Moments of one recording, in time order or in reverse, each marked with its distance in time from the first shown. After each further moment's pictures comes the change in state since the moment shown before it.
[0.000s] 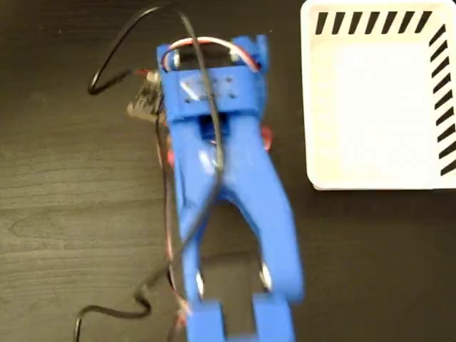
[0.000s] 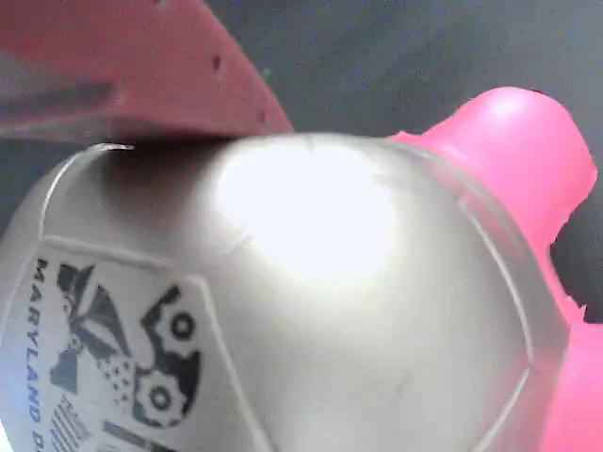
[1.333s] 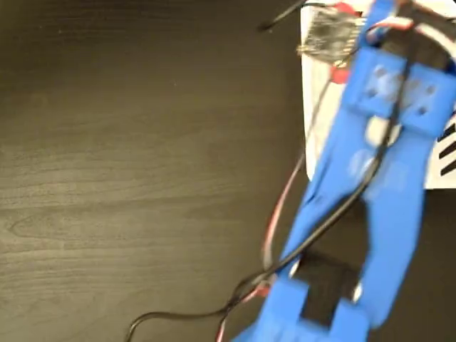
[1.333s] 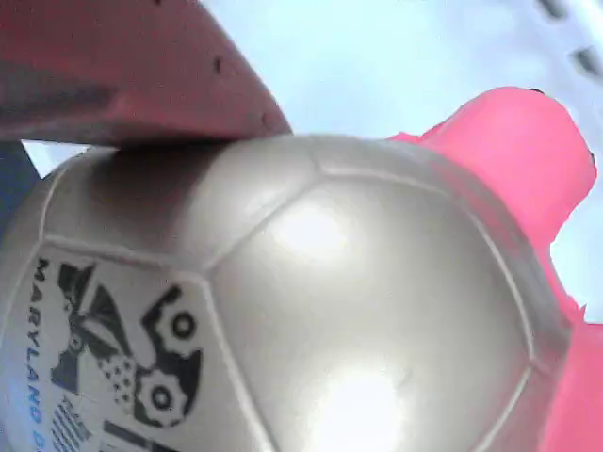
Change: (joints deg) arm 28.5 -12.0 -36.0 6.8 -27.6
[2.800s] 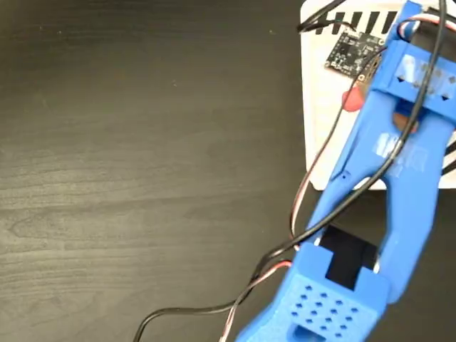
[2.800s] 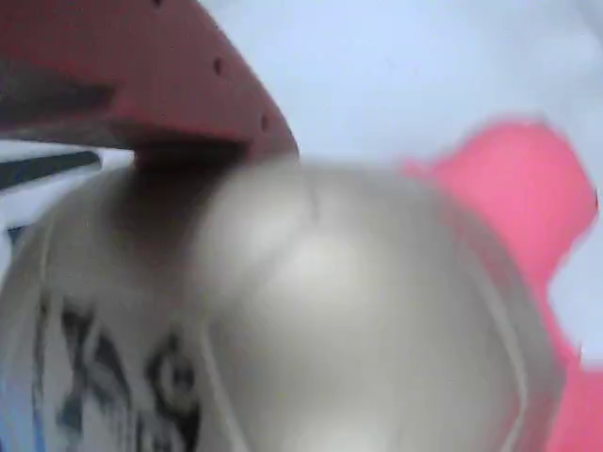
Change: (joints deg) arm 2.8 -9.1 1.7 -1.7 -0.5
